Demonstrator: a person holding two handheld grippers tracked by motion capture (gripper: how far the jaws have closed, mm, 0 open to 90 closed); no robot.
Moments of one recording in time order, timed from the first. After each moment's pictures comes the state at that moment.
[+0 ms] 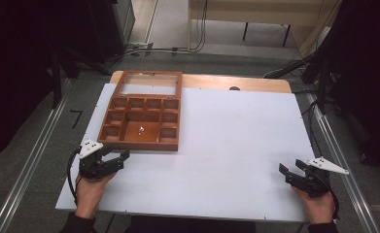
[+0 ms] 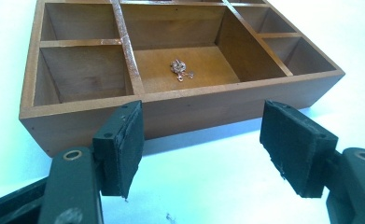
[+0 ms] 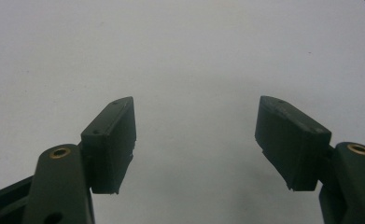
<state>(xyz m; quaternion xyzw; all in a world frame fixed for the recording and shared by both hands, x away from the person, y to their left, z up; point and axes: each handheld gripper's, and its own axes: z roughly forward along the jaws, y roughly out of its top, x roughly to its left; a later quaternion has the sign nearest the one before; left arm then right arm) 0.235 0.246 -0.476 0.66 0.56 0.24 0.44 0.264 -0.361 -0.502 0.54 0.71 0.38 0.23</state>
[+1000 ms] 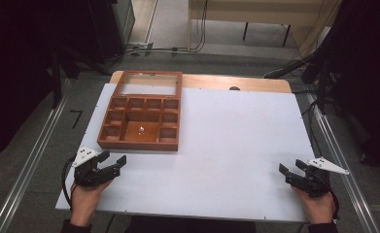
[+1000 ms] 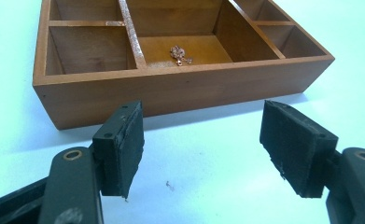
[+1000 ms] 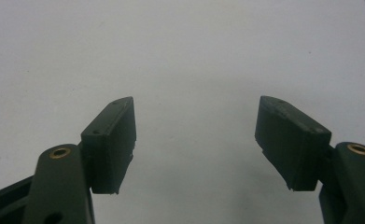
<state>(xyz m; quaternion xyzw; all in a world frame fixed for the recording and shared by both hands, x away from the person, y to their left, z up) 0.216 0.251 -0.480 0.66 0.56 0.24 0.44 0.264 -0.361 -0.502 0.54 0.71 0.38 0.23</state>
